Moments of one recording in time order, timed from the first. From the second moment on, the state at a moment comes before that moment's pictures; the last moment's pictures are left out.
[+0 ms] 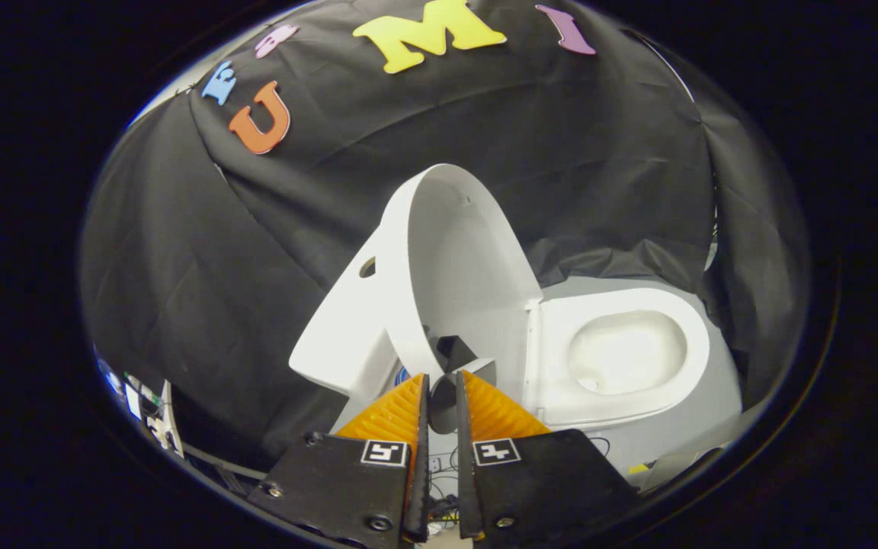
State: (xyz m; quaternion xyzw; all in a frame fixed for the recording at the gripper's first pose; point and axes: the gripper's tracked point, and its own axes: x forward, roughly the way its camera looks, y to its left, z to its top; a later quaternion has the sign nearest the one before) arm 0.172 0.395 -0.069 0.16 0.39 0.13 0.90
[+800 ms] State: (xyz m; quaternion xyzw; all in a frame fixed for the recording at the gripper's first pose) arm 0.172 0.425 -0.075 0.12 0.39 0.16 0.90
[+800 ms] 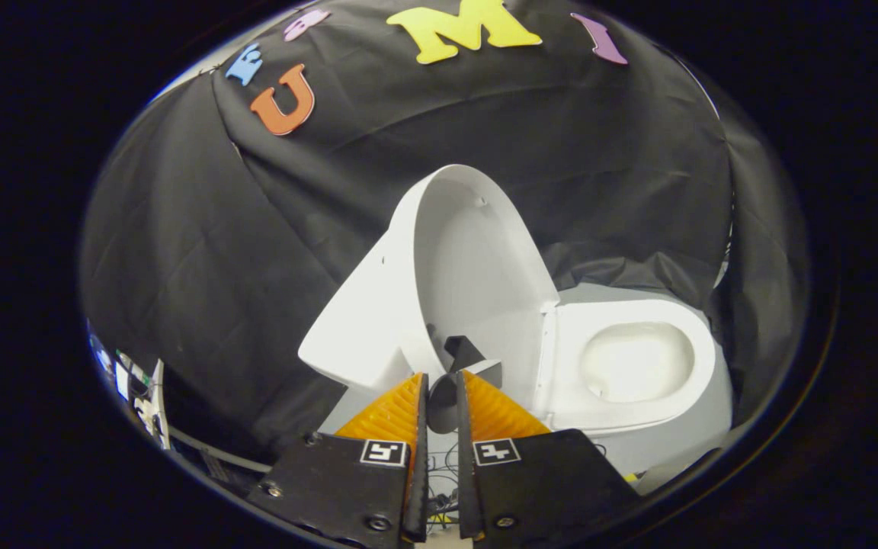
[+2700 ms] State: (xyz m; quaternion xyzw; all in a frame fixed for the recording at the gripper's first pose) arm 0.138 0.345 -0.064 0.05 0.35 0.16 0.92
